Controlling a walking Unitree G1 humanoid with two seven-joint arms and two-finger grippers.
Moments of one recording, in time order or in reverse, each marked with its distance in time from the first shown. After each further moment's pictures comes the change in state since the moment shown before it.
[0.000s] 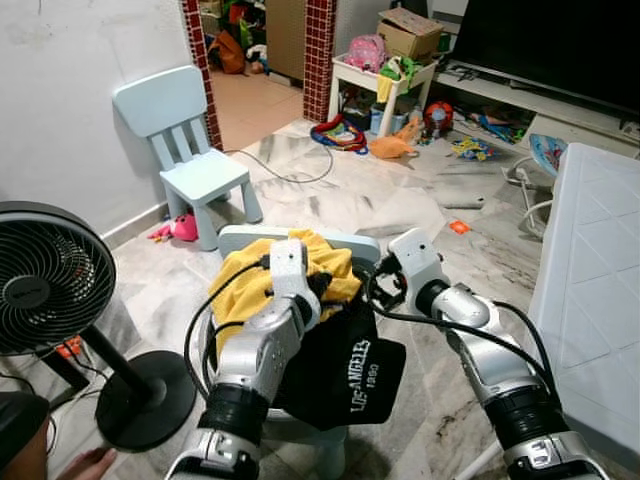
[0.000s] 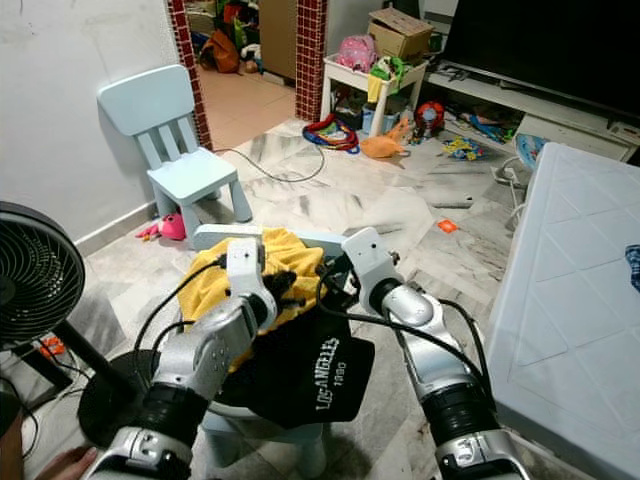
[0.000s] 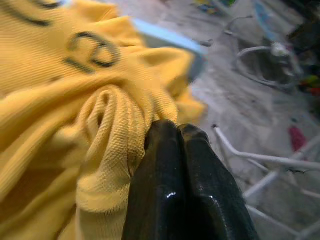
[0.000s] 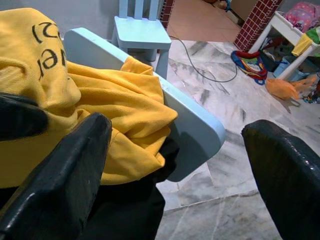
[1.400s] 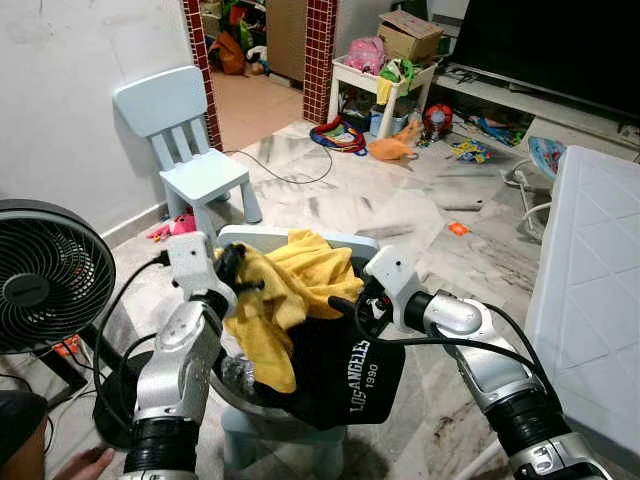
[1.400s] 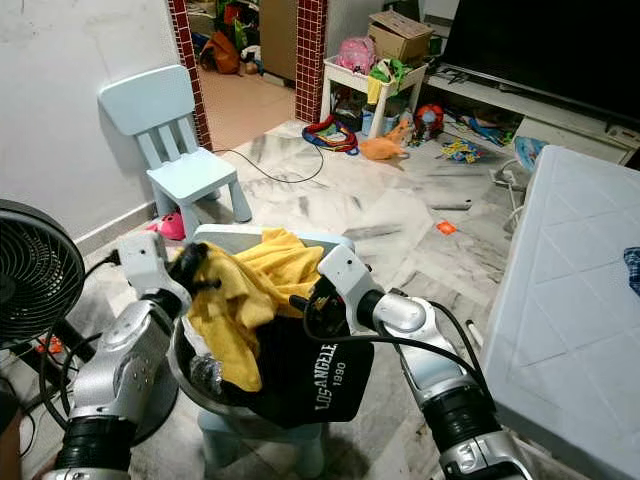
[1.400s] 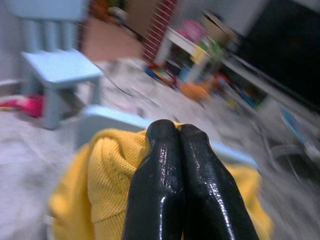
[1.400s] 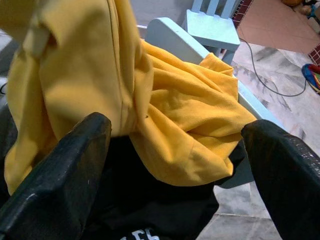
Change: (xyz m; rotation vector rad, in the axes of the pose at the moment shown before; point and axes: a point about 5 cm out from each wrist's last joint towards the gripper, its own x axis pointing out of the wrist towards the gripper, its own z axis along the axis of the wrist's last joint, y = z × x) left arm -0.048 0.077 0.056 -0.042 -0.449 0.199; right arm -0.002 0.023 -0.002 -0.081 0.024 0.297
